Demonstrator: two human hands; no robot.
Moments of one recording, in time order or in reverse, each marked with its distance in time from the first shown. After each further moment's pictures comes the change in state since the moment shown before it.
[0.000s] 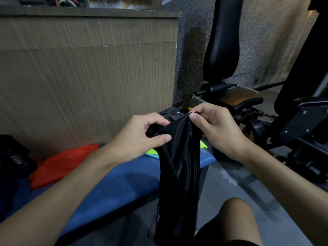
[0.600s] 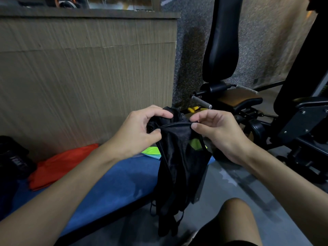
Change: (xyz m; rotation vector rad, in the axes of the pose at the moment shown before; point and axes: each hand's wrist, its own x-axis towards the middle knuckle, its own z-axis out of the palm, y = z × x) left_hand 0.008 0.007 0.002 0.023 0.056 0.066; right_hand -0.006 0.010 -0.005 0.204 0.089 0.193
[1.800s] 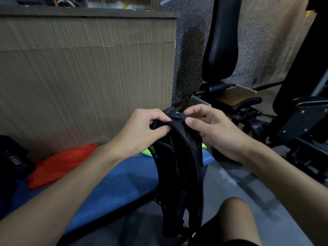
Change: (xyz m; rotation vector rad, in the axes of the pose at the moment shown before) left_hand 0.007 0.002 0.005 0.106 0.035 -0.084; right_hand 0.002 -0.012 0.006 0.083 -0.151 0.127
